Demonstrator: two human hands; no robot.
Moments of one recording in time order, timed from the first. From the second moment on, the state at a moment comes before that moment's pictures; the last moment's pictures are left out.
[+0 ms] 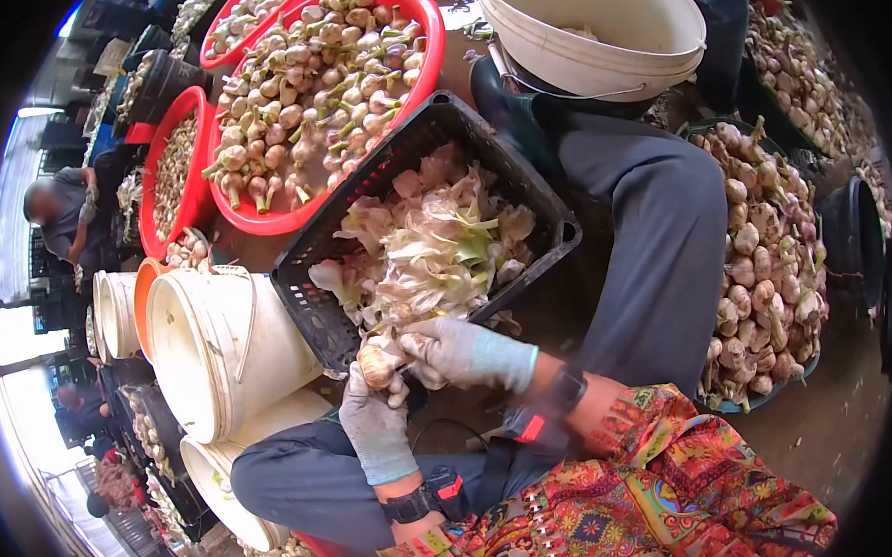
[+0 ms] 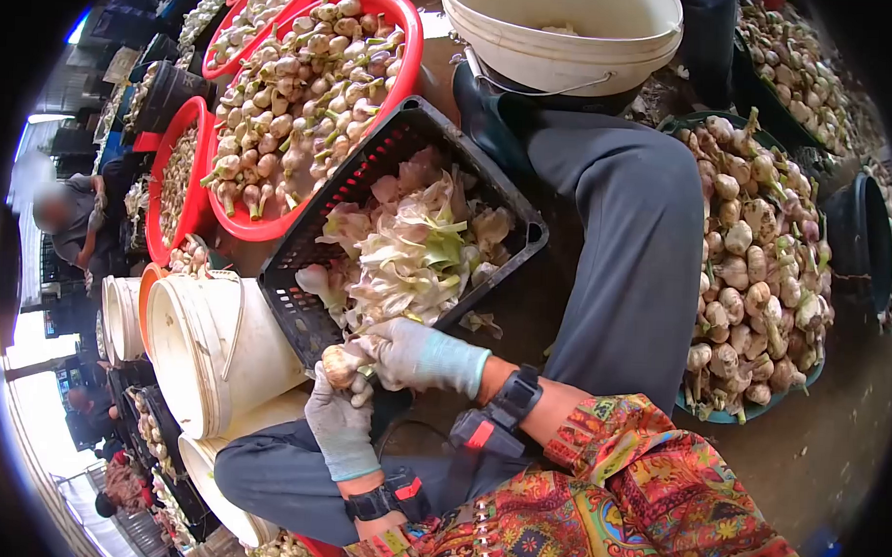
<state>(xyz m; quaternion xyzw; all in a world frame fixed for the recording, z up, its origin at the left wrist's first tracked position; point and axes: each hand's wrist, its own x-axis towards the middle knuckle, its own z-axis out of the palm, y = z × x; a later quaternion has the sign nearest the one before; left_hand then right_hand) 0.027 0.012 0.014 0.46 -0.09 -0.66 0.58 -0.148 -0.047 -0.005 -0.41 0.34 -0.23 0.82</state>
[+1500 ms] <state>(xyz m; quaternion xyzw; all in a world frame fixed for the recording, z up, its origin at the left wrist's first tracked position) -0.008 0.001 0.007 0.52 -0.28 -0.55 0.60 -0.145 -0.067 0.006 -0.63 0.52 -0.26 0.51</state>
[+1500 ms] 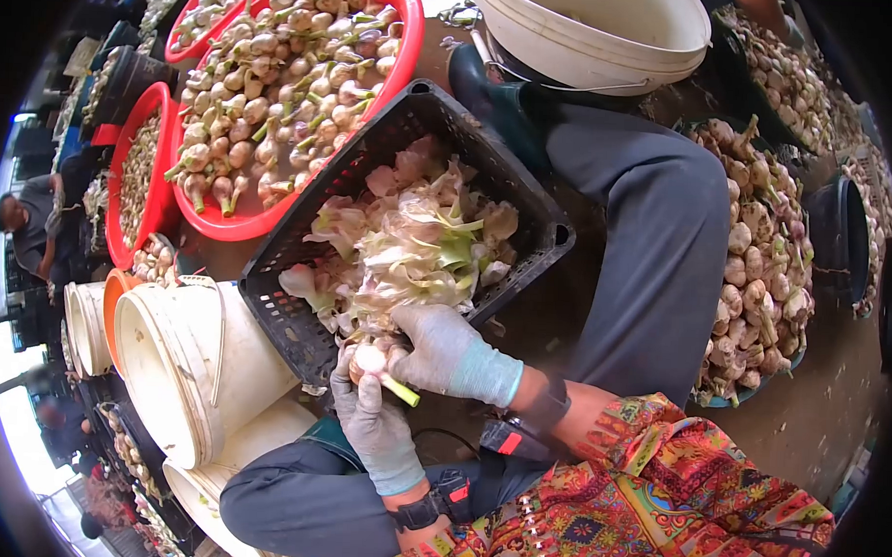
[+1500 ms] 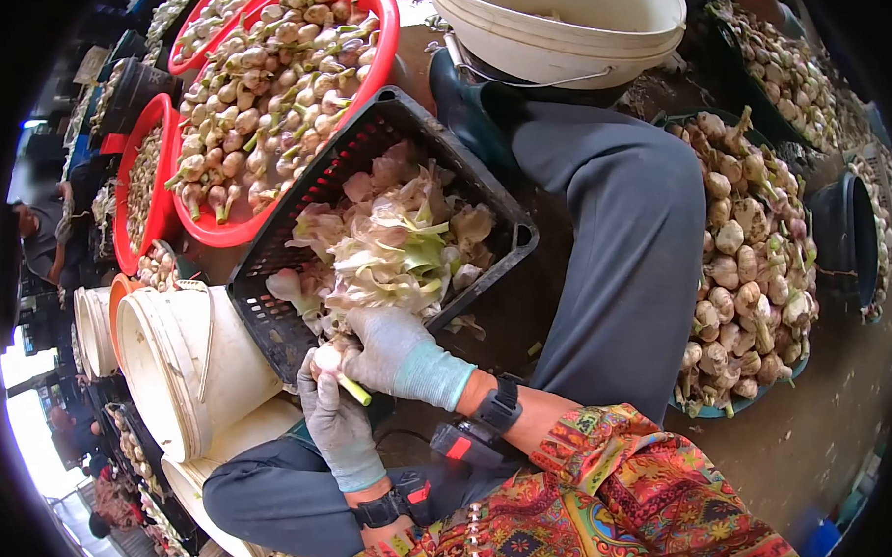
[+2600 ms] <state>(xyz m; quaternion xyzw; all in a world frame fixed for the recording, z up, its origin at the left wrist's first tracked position) 0.006 0.007 -0.008 0.59 -0.29 -0.42 0.62 -0.123 -0.046 -0.010 -0.71 0.47 -0.13 0.51</state>
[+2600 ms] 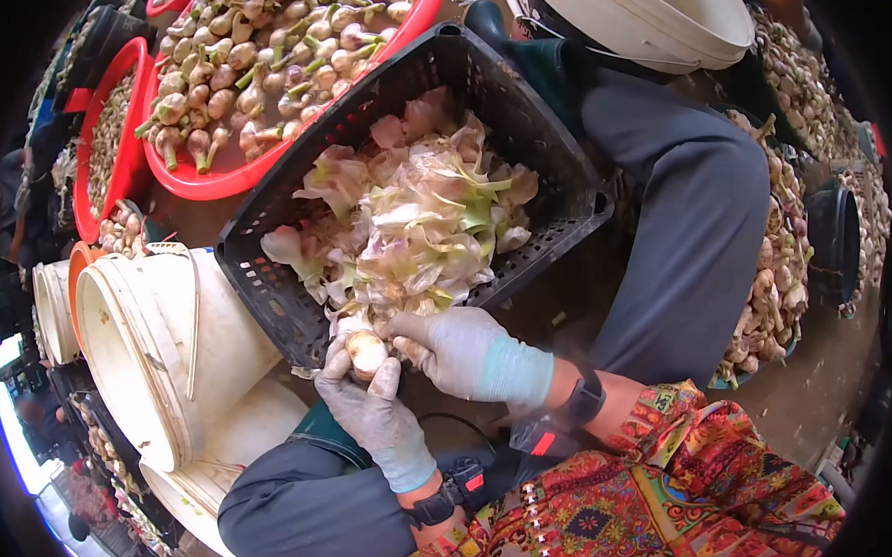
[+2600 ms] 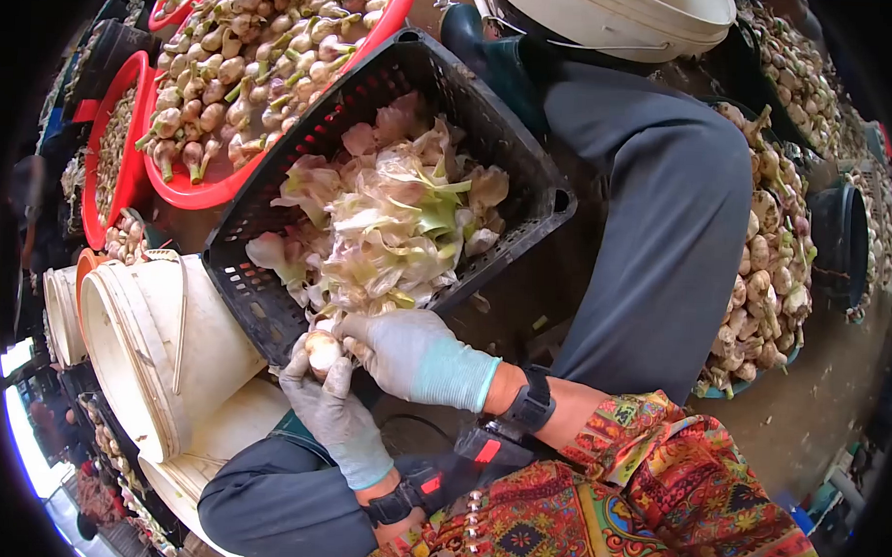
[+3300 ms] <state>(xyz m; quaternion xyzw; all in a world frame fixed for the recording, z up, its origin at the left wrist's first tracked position) 0.014 0.012 -0.002 0.57 -0.27 -0.49 0.60 -0.149 -0.066 0.012 -0.63 0.44 -0.10 0.63</state>
